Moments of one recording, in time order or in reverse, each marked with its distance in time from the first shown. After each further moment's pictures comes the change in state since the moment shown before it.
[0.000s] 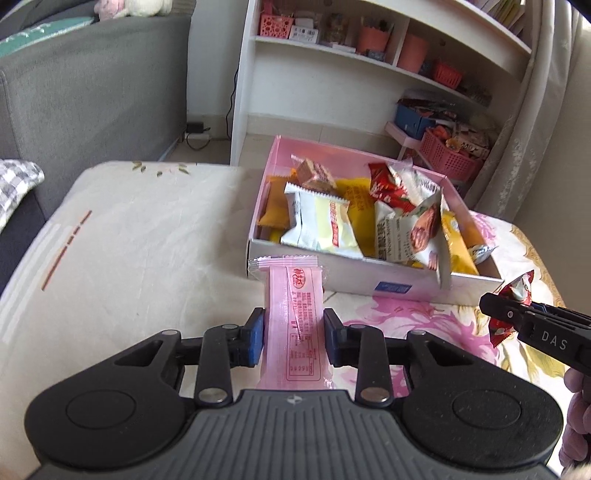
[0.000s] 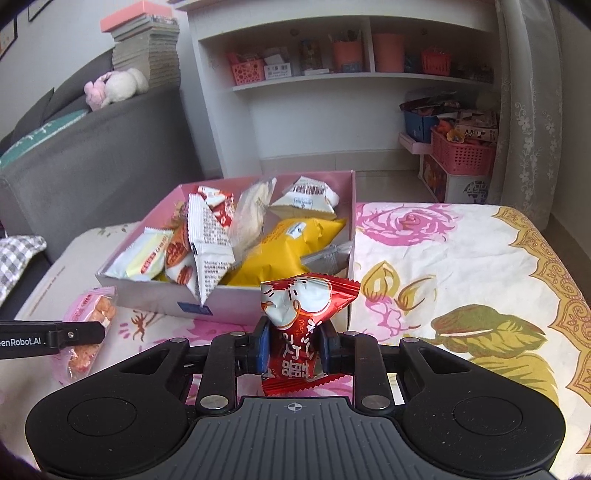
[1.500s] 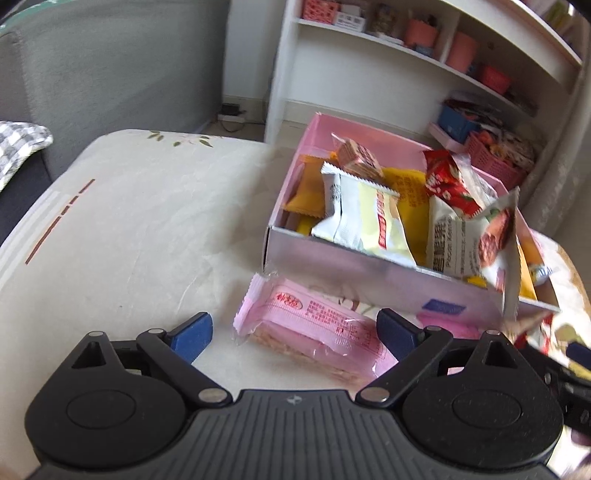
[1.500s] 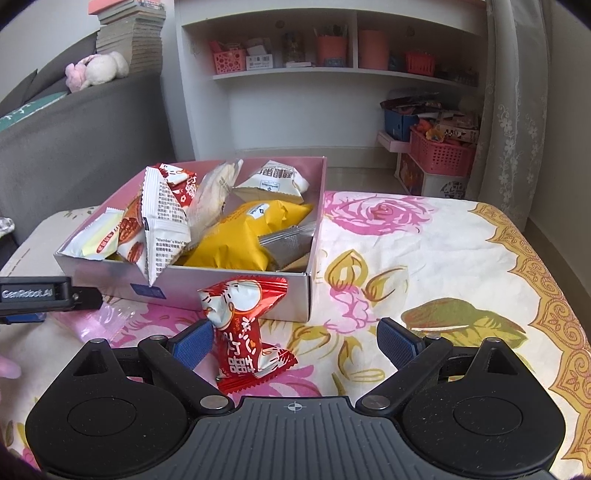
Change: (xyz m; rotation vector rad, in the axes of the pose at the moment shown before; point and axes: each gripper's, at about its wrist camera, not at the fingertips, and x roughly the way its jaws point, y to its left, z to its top) left arm 0.044 0.010 -0.005 -0.091 0.054 0.068; right arm 0.018 -0.009 -0.013 -0.044 0.020 -0.099
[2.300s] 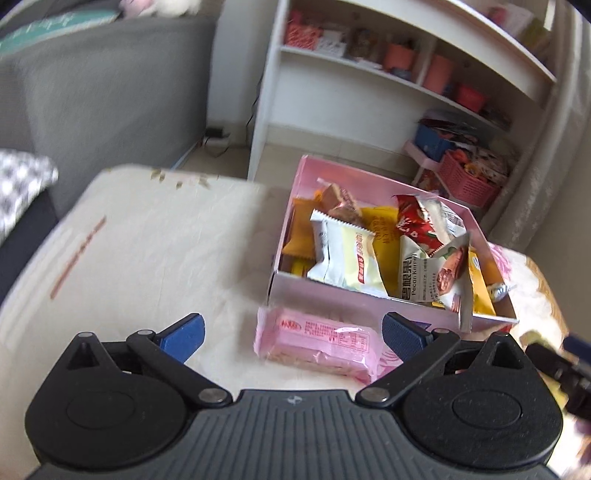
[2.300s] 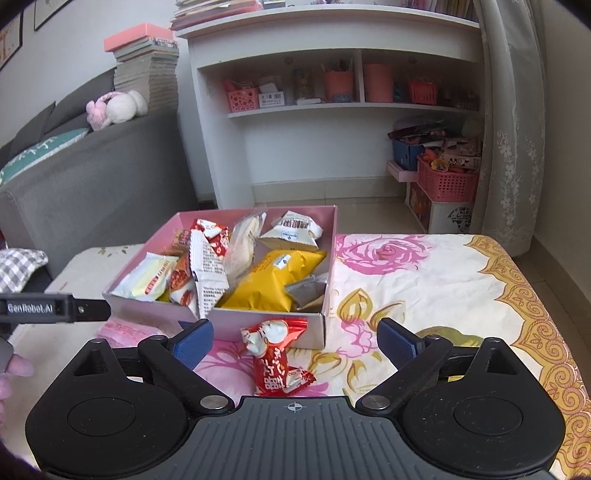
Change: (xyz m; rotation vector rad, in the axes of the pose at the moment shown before) left arm -0.030 0.006 0.019 -0.032 -0.052 -0.049; right arm -0.049 0.000 0.014 0.018 -0.090 0.051
